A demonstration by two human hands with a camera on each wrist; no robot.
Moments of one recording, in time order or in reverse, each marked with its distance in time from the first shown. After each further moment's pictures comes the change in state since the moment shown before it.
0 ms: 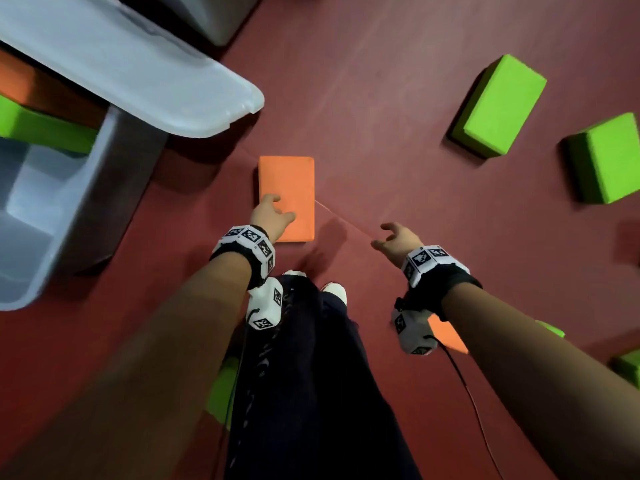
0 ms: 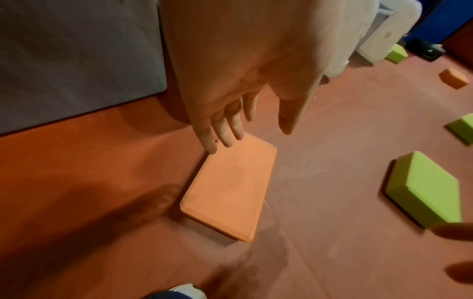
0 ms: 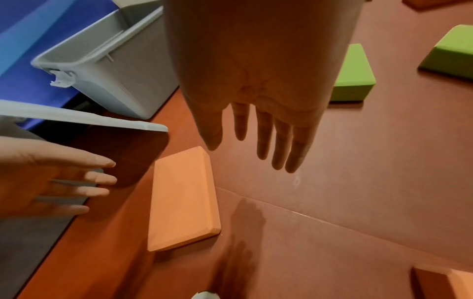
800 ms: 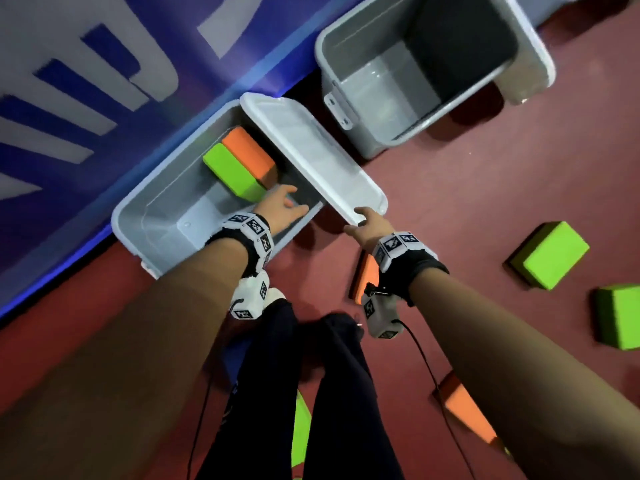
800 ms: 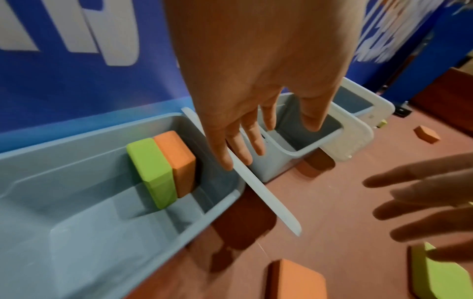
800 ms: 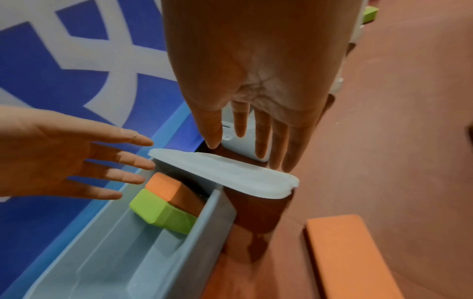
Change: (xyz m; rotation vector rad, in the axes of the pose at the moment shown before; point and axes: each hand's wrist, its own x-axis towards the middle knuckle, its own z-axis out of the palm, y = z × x) left_hand -0.077 -0.017 -0.410 -0.158 0.079 0.136; right_hand -0.176 -0.421 0.054 -0.082 0.031 -0.339
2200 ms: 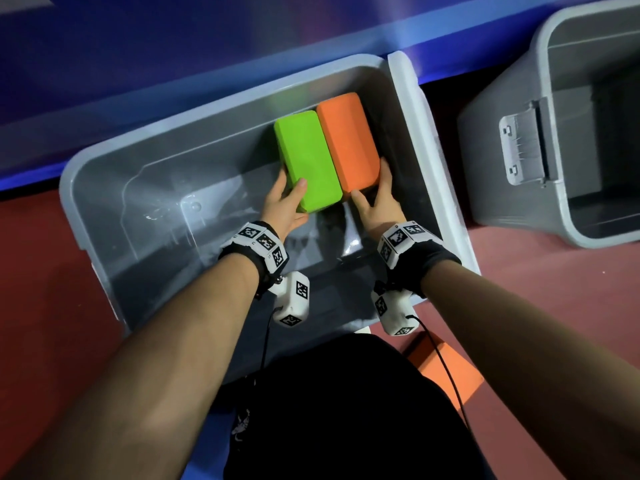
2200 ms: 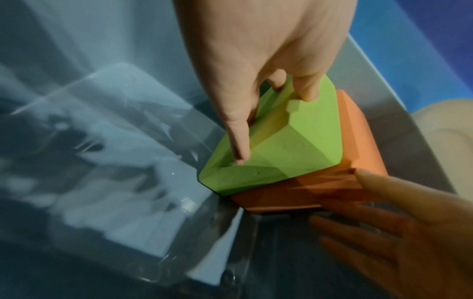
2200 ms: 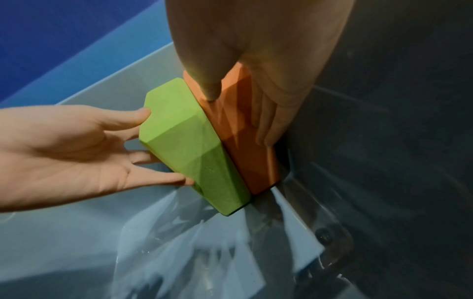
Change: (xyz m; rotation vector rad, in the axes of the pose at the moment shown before) left_hand 0.257 -0.227 -0.028 -1.182 0.292 -0.136; right_hand 0.297 -0.120 0.197 -0.144 0.009 -0.434
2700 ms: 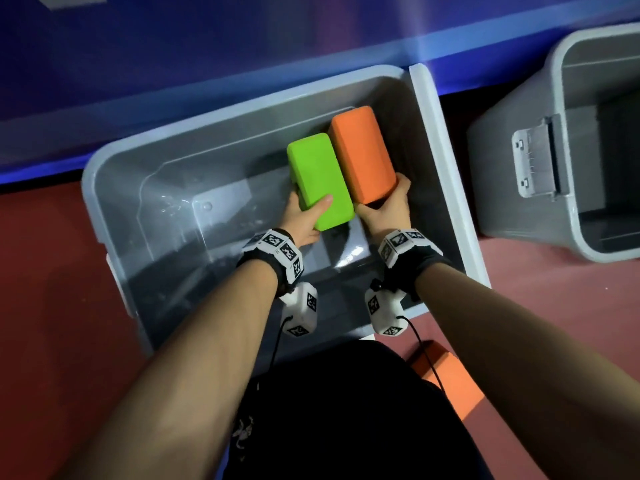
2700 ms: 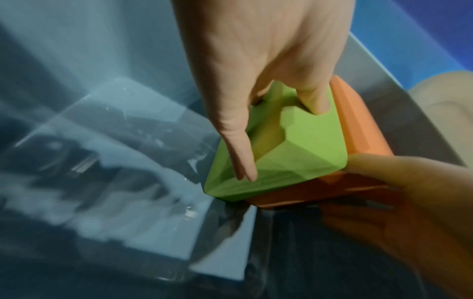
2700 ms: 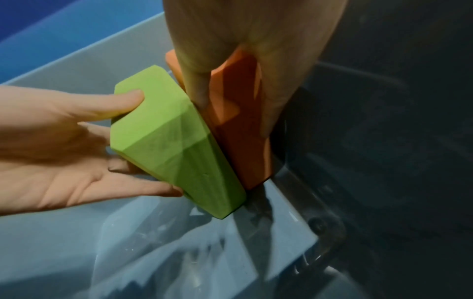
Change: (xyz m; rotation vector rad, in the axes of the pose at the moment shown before) left_hand -0.002 -0.012 -0.004 0.120 0.007 -0.101; right_hand 0.002 -0.005 0.021 0.157 0.177 -0.003
